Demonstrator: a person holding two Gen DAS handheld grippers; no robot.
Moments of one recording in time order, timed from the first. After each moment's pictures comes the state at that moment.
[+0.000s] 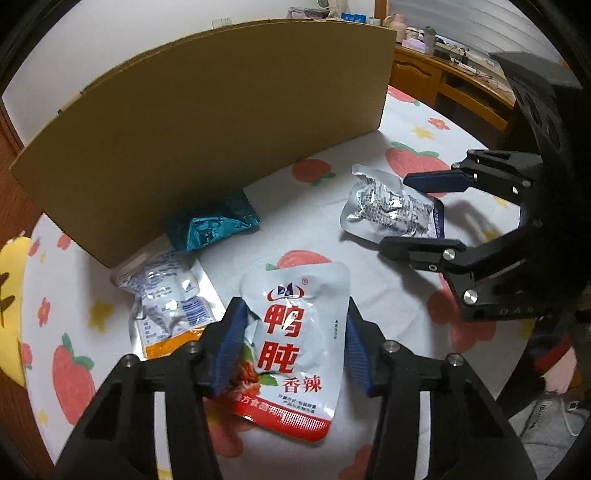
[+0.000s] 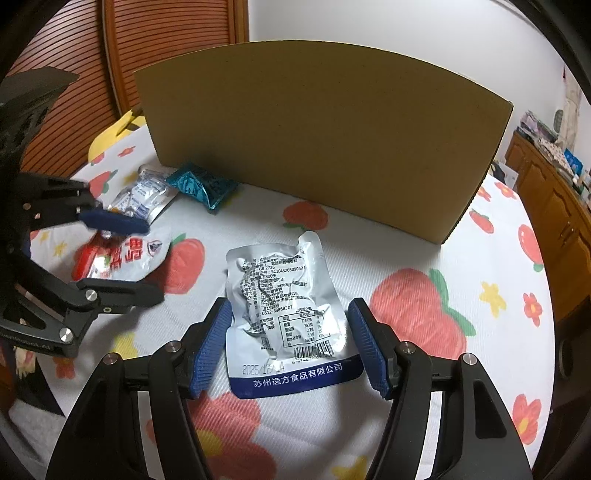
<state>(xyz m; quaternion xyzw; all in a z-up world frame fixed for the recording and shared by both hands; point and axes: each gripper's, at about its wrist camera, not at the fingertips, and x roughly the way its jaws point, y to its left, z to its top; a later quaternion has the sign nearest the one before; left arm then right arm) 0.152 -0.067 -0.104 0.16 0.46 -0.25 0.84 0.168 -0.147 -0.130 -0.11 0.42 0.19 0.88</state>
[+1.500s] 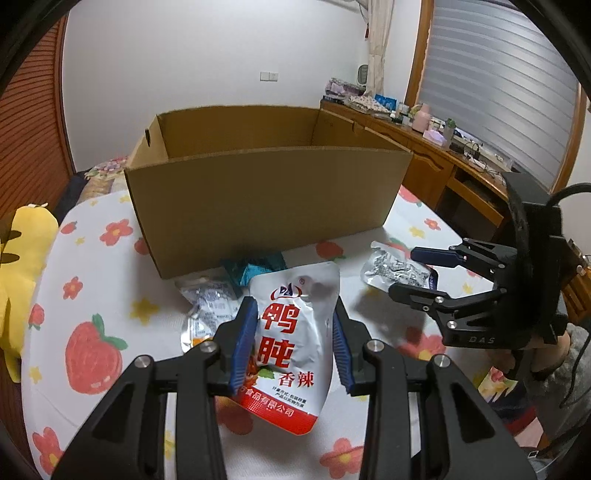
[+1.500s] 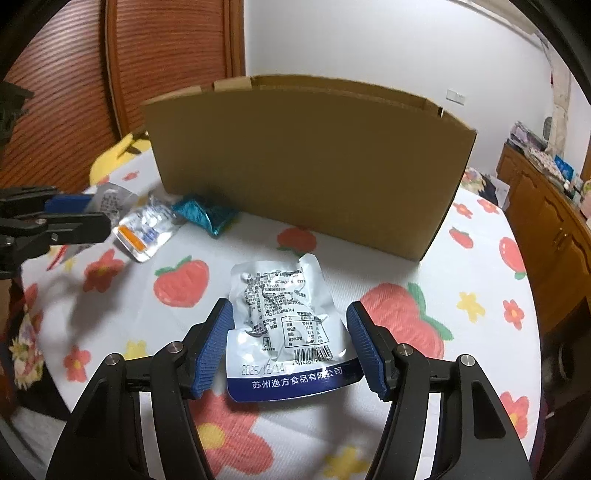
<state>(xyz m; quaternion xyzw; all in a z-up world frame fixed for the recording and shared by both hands) 0.128 -0.020 -0.053 0.01 0.36 -0.23 0.90 0.151 -0.155 -0.105 -0.09 0.37 0.19 0.91</state>
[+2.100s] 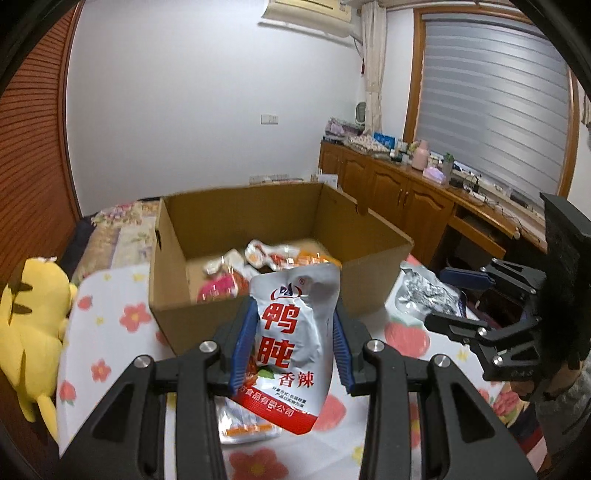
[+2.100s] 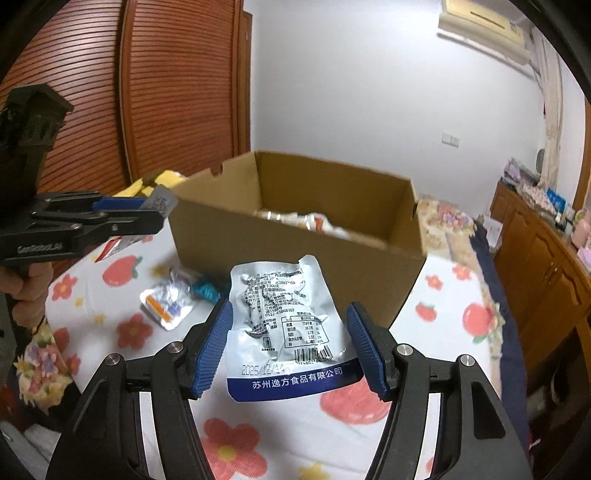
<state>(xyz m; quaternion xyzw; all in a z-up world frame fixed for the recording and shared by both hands) 0.169 -0.017 0.021 0.01 0.29 -0.23 0.93 0.145 -0.159 -0.020 -0.10 0.29 0.20 0.93</state>
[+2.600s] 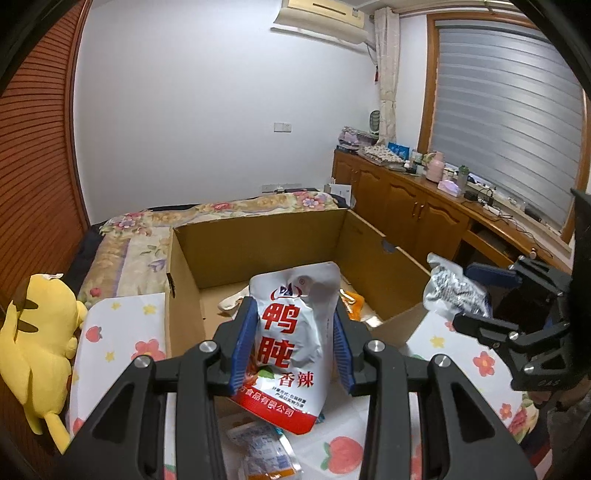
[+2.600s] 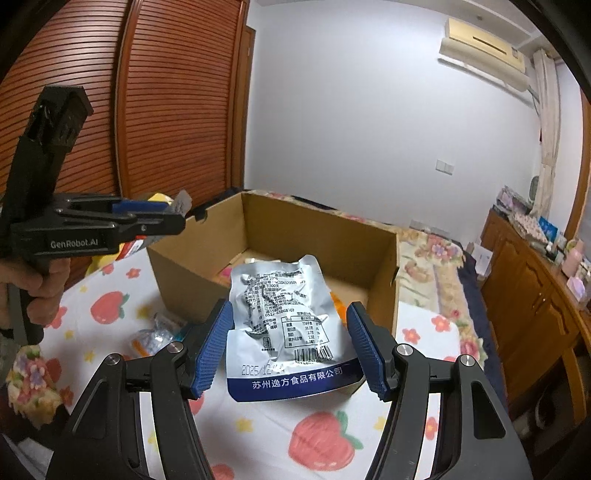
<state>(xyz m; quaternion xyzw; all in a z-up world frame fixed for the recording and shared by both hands) 0.220 -0.016 0.034 0.01 0.28 -0.20 0.94 0.176 -0.155 0.017 -0.12 0.26 0.19 0.94</state>
